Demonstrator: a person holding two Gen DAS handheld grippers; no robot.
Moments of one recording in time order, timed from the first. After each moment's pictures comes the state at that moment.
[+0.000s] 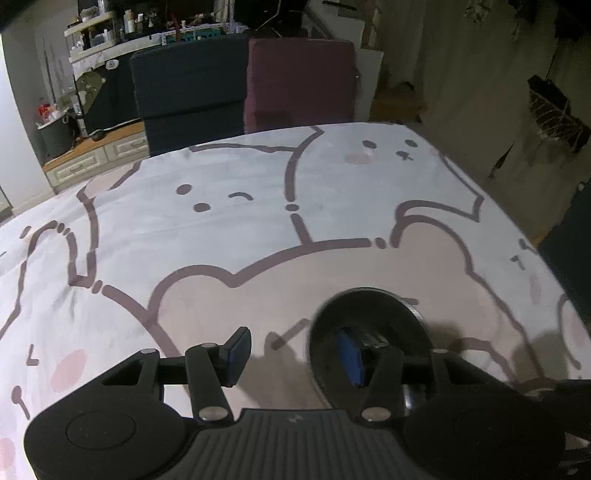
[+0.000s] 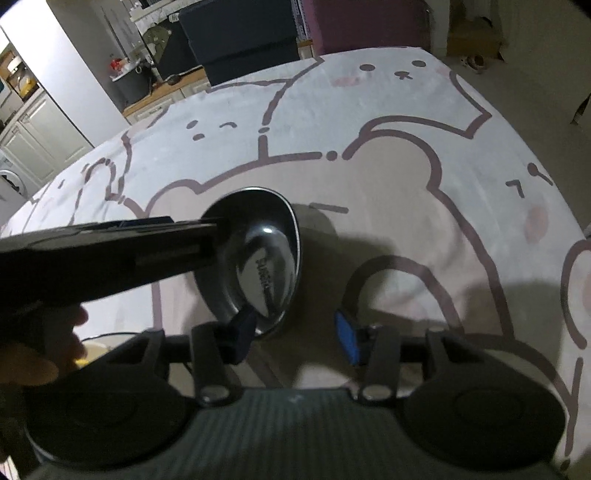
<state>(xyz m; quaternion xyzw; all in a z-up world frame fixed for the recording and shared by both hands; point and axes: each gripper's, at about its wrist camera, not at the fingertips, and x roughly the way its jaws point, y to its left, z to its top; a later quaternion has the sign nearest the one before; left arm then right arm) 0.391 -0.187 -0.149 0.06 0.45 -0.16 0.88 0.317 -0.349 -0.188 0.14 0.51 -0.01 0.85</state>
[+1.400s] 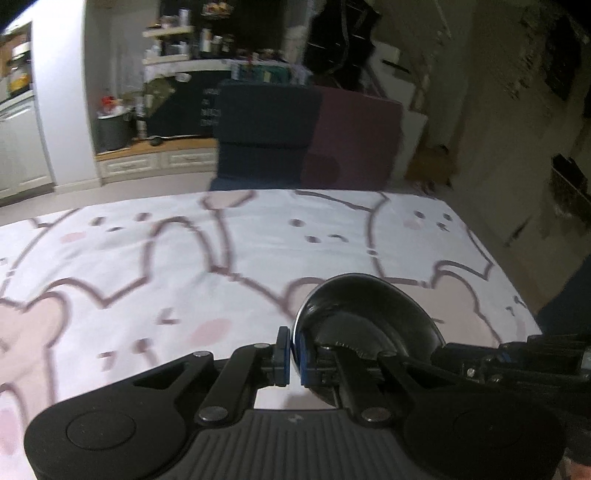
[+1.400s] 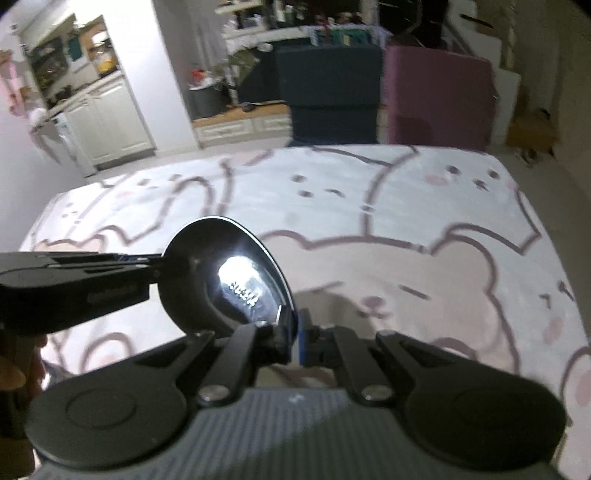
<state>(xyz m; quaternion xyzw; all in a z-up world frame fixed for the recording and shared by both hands) 0.314 -0.044 -0.064 -0.03 0.40 -0.10 0.91 0.296 -0.267 -0.101 0.05 0.42 0.08 0.90</state>
